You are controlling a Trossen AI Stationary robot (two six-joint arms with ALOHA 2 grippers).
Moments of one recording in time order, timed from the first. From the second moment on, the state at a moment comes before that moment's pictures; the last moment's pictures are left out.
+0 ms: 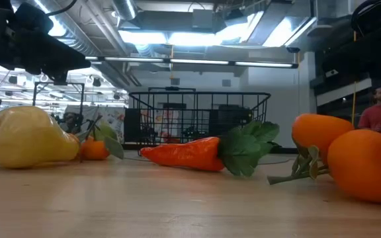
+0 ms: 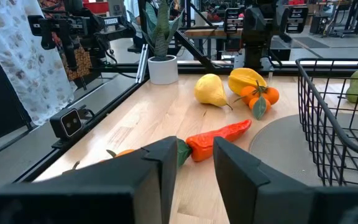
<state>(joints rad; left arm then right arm) -0.08 0.01 0.01 0.05 -0.22 -0.06 0.28 0.57 0.01 0.47 -0.02 0.07</state>
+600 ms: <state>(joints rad) -0.08 0.01 0.01 0.05 -0.22 -0.06 0.28 0.57 0.01 0.48 -0.01 0.08</state>
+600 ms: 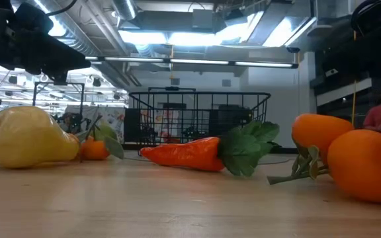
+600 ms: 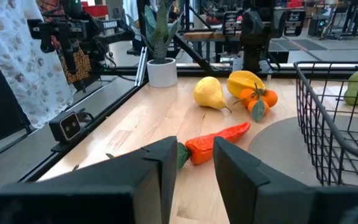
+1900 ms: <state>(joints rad) -0.08 0.01 0.01 0.05 -0.22 -0.06 0.29 0.66 0.01 0.73 0.18 0.36</state>
